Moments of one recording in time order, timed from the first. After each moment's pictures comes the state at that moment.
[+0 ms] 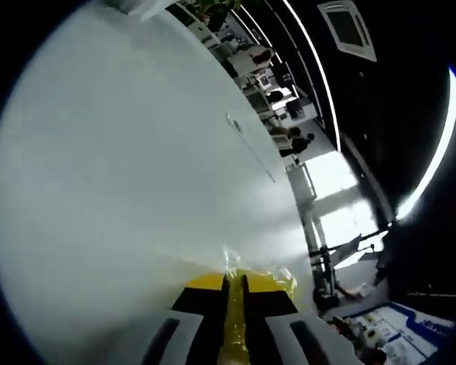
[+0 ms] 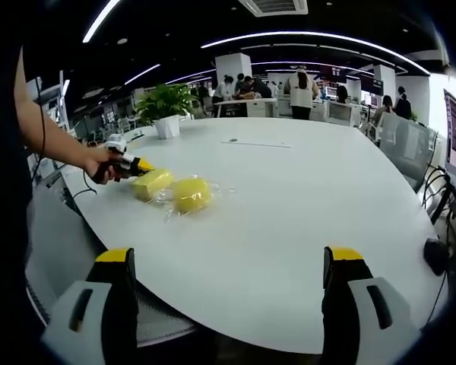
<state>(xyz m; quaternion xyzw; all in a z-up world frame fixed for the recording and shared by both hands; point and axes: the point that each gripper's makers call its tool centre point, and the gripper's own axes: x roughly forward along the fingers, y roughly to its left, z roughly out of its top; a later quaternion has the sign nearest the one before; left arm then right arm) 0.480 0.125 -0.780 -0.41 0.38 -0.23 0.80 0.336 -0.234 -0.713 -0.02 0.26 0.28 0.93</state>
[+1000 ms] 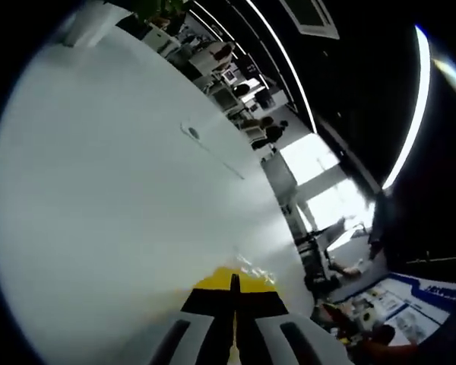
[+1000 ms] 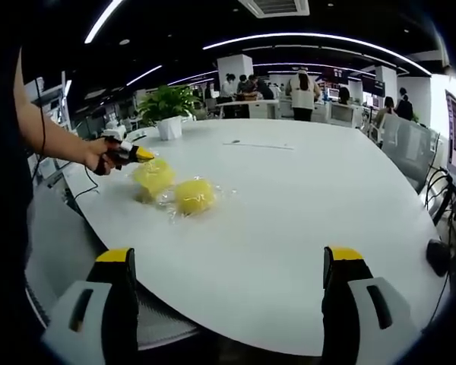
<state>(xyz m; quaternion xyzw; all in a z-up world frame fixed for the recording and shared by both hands) 0.482 0.105 -0.723 -0.38 0.34 -0.29 0.81 0.335 -0.229 -0.712 -0.02 0.25 0.28 0.93</state>
